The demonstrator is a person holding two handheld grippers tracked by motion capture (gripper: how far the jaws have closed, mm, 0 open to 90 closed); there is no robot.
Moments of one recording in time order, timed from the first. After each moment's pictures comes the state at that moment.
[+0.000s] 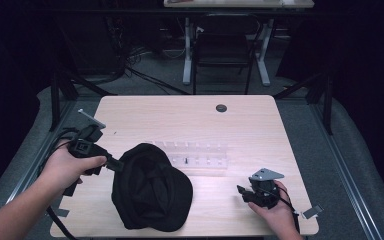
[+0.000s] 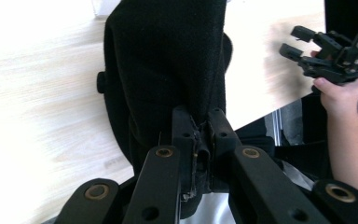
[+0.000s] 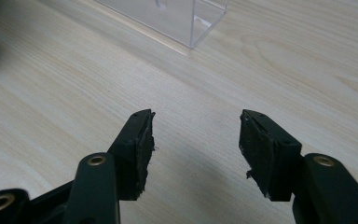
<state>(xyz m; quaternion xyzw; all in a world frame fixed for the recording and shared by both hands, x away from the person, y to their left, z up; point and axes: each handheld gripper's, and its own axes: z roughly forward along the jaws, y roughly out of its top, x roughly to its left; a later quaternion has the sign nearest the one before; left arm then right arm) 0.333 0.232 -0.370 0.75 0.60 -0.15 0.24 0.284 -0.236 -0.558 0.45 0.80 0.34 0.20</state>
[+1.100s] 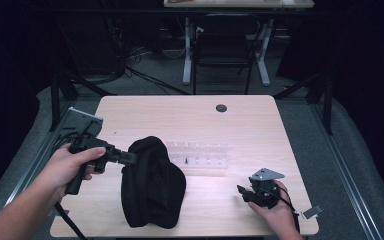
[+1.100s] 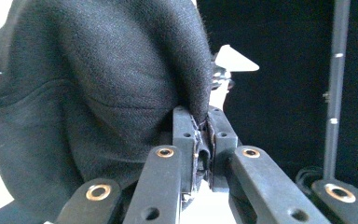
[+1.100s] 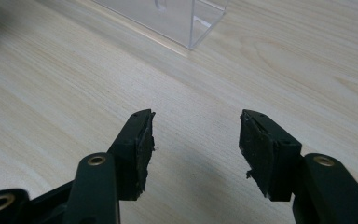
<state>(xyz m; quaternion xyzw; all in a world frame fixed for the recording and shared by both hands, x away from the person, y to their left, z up) 0.332 0.233 -0.364 0.65 0.56 -0.32 0.39 0.284 -0.237 -0.557 0.45 0.80 0.33 0.20</state>
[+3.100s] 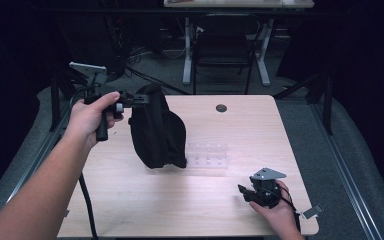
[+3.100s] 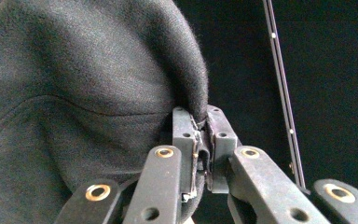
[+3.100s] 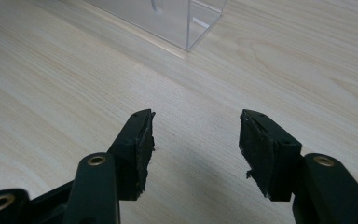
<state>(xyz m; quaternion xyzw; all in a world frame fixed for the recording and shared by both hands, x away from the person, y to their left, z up) 0.412 0.206 -0.312 0.58 0.59 -0.25 0.50 0.284 -0.240 -0.556 0.45 0.80 0.34 0.20</state>
